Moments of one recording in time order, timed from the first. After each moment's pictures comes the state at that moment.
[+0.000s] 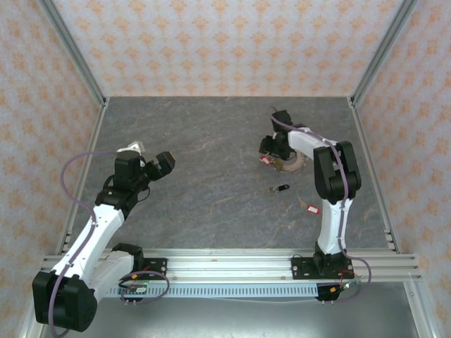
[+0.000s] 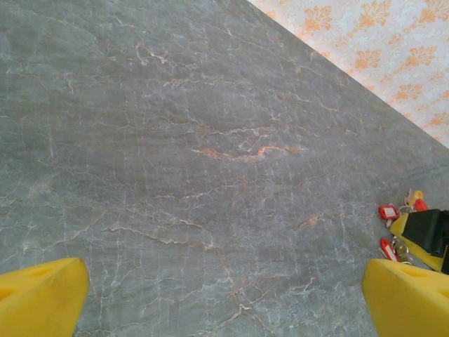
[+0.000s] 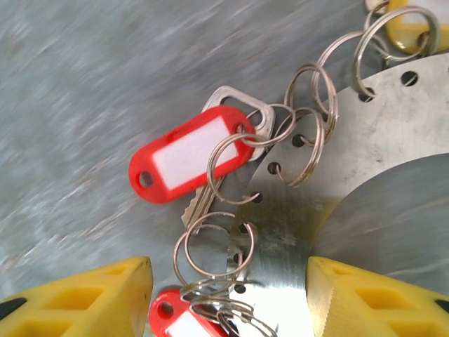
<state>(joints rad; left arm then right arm) -0.11 0.91 0.63 -0.31 0.07 -0.64 0.31 2.04 1.43 -0.57 -0.09 0.49</state>
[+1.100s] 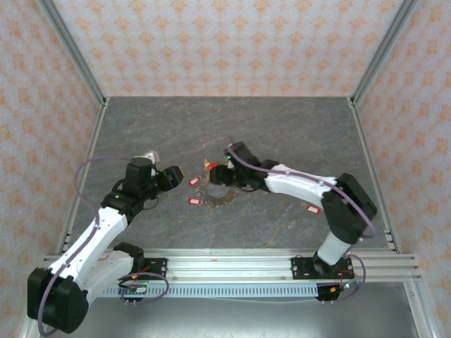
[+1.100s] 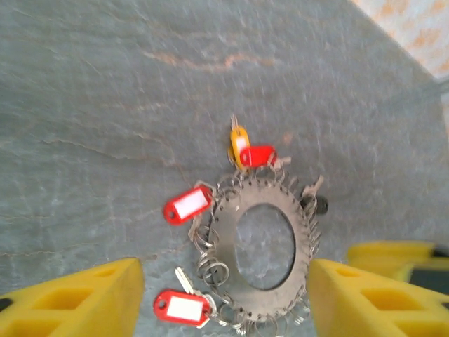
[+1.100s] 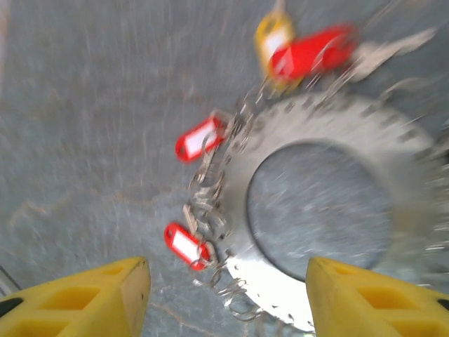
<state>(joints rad) -0.30 0.95 0.60 -0.36 0.14 -0.70 0.72 1.60 1.01 -0.21 -0.18 0.76</state>
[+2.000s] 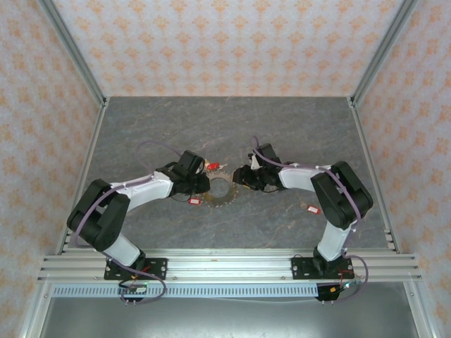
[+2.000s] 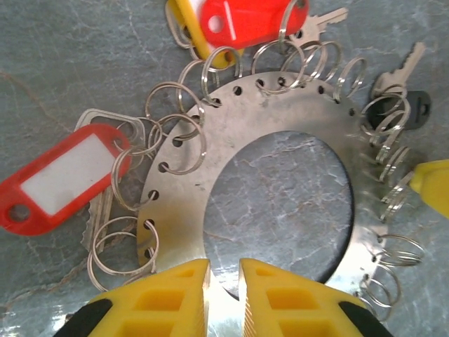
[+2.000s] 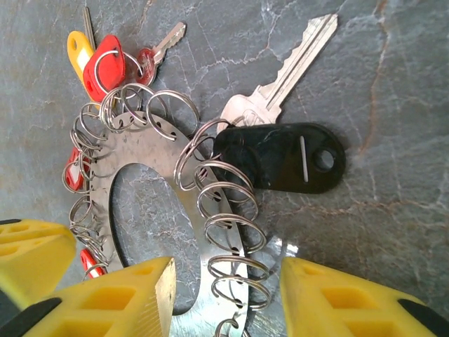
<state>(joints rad) -0.51 1.58 0.81 -0.27 0.10 -0.68 0.53 1.77 0.89 -0.05 -0.46 0.76</state>
